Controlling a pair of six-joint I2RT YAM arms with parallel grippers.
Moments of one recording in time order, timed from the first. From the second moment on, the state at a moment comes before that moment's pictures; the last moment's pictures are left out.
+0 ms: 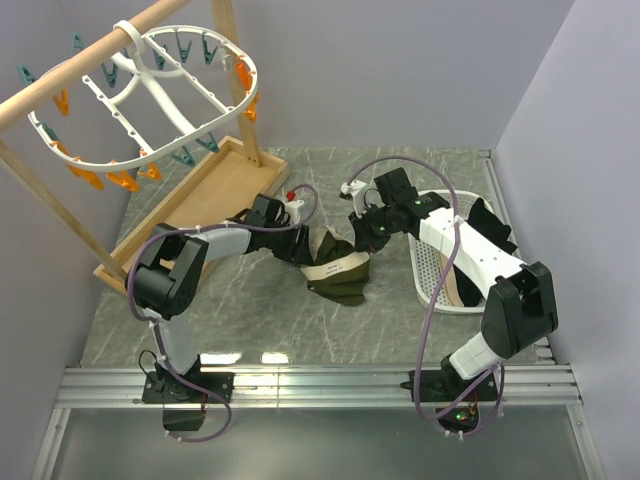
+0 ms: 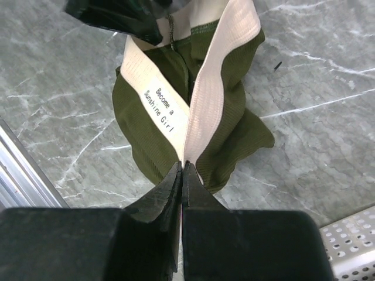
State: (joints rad) left arm -0.45 1.85 1.05 -0.09 0.54 -0.13; right arm 0.46 1.55 1.25 -0.71 -0.43 -0.30
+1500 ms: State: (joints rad) left arm -0.44 1.34 1.27 -0.43 0.10 0.10; right arm 0.40 1.23 1.28 -0.72 -0.30 -0.19
